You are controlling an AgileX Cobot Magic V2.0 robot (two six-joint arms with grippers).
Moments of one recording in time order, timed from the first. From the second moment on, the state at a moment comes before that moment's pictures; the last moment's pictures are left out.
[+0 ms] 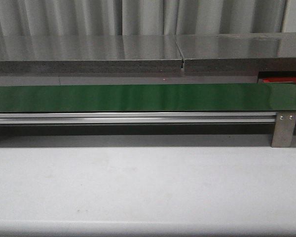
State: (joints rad) left arm 0.05 0.68 -0.61 -0.23 0.55 0.26; right arm -0.55 1.95 -1.39 0.41 0.78 -0.38
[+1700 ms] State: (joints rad) left arm 0.05 0.68 -0.61 -0.23 0.55 0.26; right arm -0.16 0.73 -0.65 0.45 0.73 -0.52
